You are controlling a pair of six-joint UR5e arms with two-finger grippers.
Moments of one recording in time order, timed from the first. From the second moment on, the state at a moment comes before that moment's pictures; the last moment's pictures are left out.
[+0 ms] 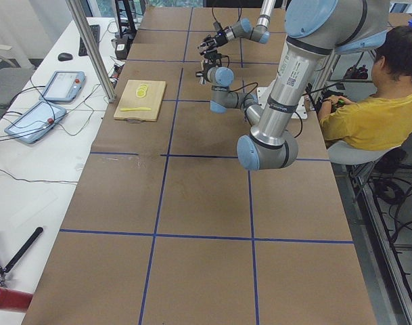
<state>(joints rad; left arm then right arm) -0.46 -2.13 -1.55 -2.81 -1.64 -0.09 0.30 -1.53 1.82 -0.47 0.77 0.65</state>
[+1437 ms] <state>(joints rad) -0.45 -2.14 -1.52 -2.80 -1.64 -0.12 0.23 -1.16 1.97 -1.22 0.68 0.64</state>
